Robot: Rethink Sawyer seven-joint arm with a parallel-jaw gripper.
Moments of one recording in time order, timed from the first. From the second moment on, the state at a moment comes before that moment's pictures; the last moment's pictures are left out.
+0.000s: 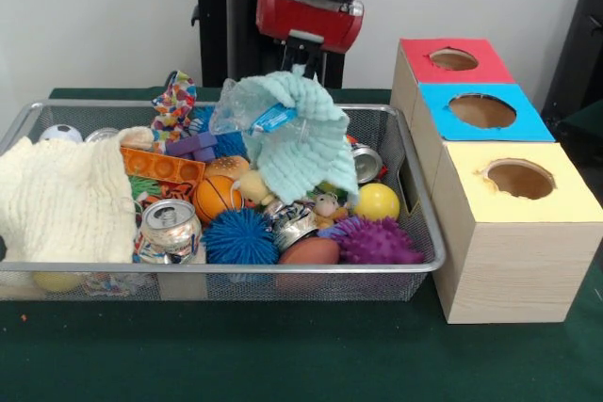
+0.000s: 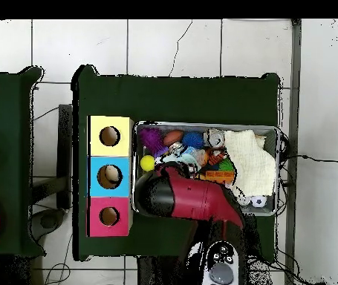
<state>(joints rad) -0.07 -0.72 -0.23 1.76 -0.10 0.33 1.58</state>
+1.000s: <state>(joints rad) 0.08 -0.51 -0.27 1.97 -0.03 -0.53 1.62</state>
